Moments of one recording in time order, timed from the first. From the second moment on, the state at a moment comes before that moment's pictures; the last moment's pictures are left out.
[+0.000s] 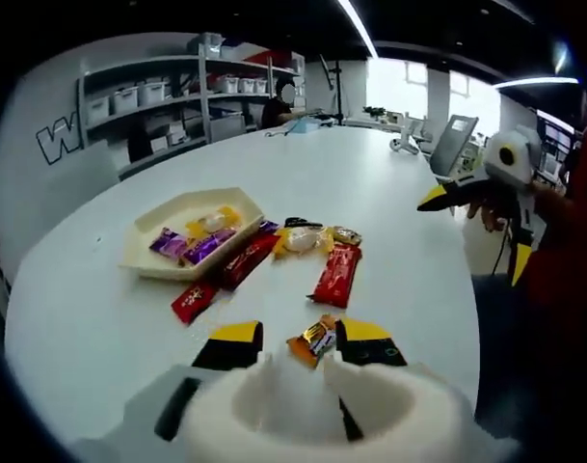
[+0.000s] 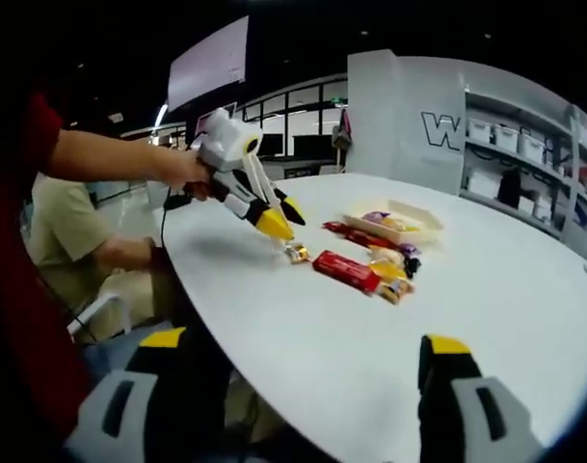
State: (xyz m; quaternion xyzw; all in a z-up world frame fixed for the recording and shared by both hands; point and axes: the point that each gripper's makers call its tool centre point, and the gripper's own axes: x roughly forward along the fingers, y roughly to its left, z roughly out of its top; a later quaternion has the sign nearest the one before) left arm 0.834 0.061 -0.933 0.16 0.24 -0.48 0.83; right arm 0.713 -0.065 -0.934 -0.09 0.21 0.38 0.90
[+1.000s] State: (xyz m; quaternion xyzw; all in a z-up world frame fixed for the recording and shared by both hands) left arm 0.814 0.053 -0.939 0.14 0.27 -0.50 0.81; right arm 0.710 -0.063 -0.932 -0.10 0.21 0.38 0.90
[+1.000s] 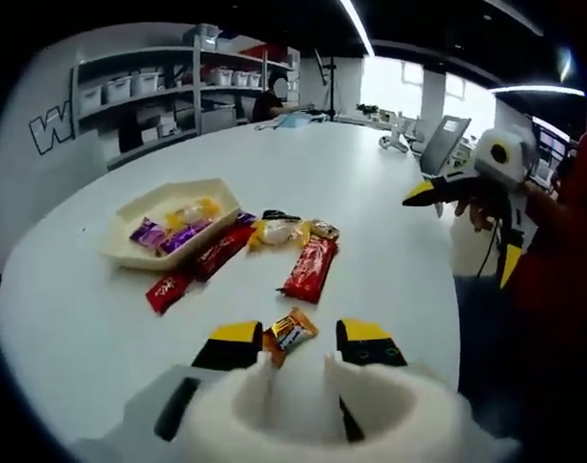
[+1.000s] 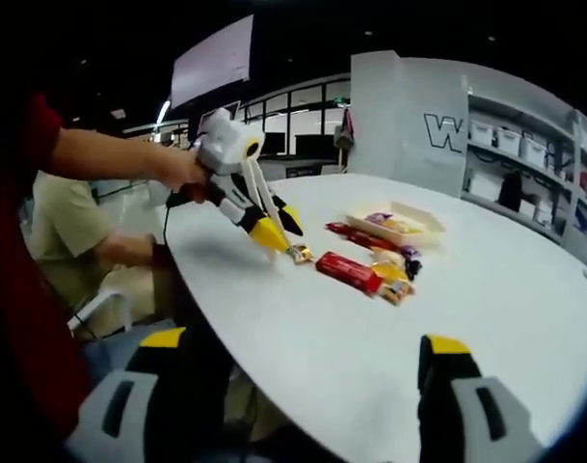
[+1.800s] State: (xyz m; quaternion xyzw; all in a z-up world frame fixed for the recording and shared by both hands) left arm 0.831 0.048 -0.931 0.16 0.22 -0.52 0.81; right arm 0.708 -0.067 -0.942 -0.10 0.22 0.38 0.89
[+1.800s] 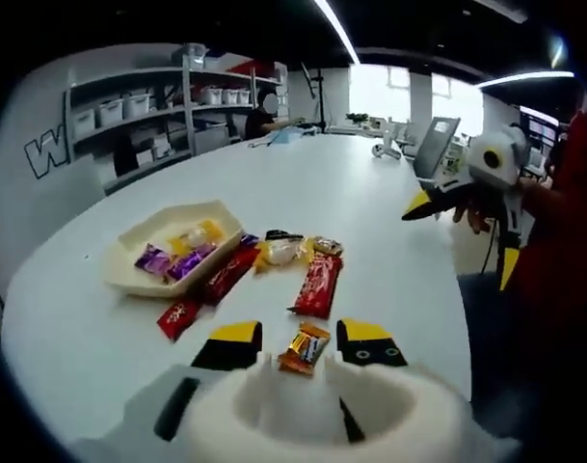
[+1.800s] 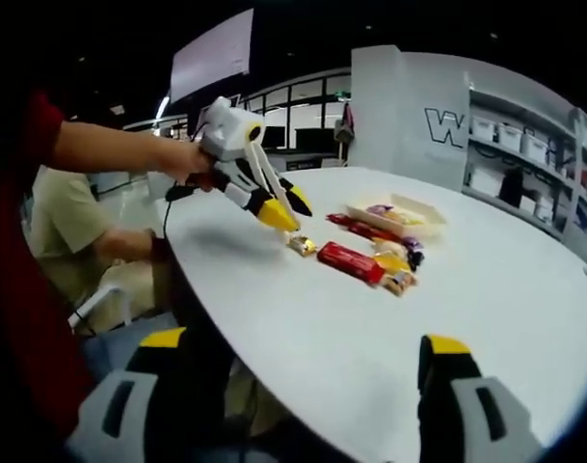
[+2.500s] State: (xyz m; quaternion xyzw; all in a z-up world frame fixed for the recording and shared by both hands) left arm 0.837 0.041 -0.938 0.14 0.23 -0.52 0.81; right arm 0.717 -0.071 -0.951 -0.10 0.23 0.37 0.89
